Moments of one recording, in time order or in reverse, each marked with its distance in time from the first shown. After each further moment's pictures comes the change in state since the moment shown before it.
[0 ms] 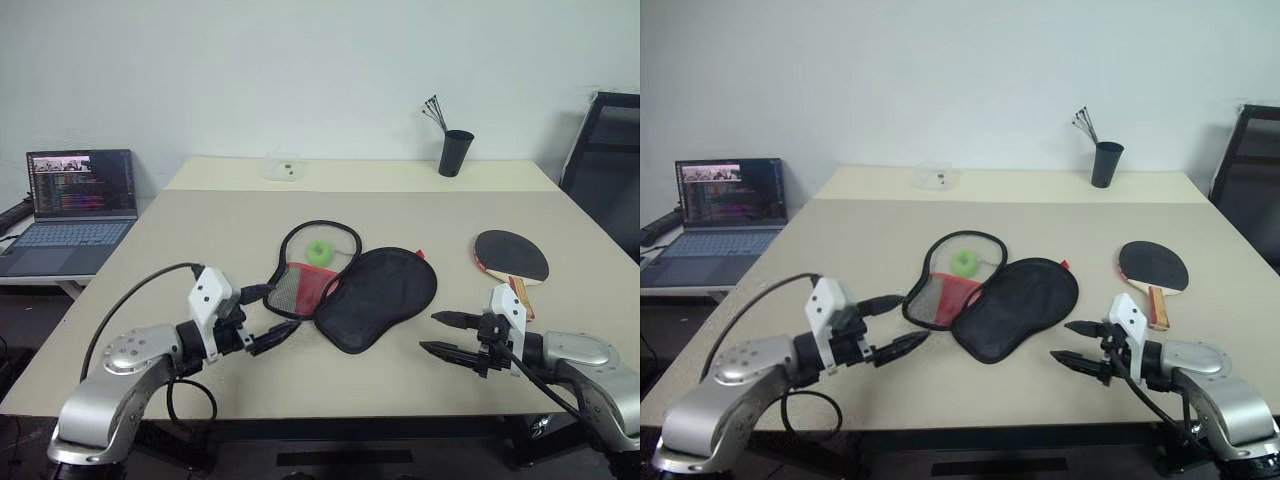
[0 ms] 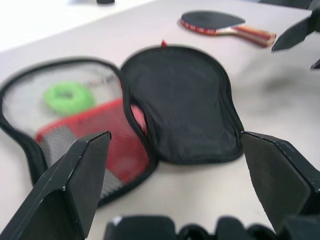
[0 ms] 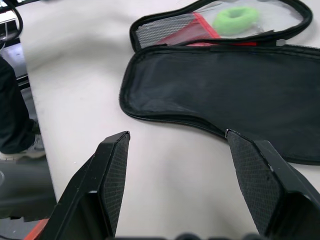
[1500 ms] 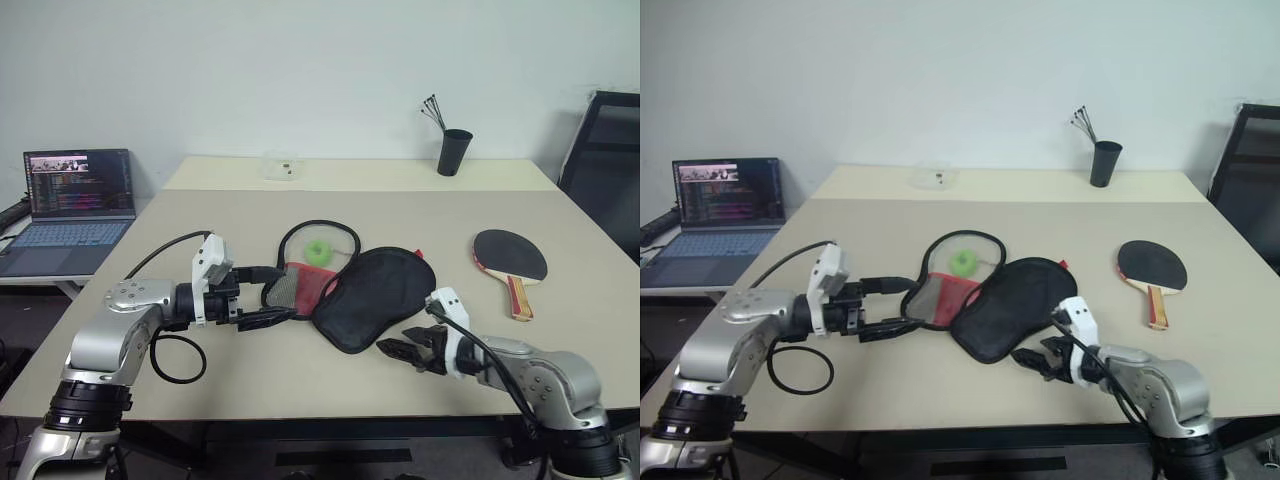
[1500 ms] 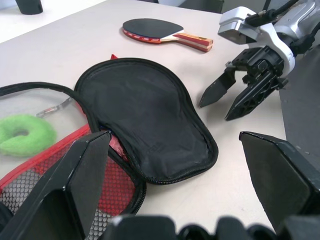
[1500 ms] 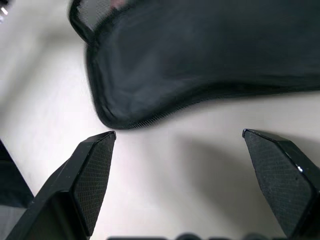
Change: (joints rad) left arm -0.356 0.090 -0.070 0.394 -0.004 -0.070 -0.441; right arm -0.200 0.394 0.026 0.013 0.153 0.660 -0.588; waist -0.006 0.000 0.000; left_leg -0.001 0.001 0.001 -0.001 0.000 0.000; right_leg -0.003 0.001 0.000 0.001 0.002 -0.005
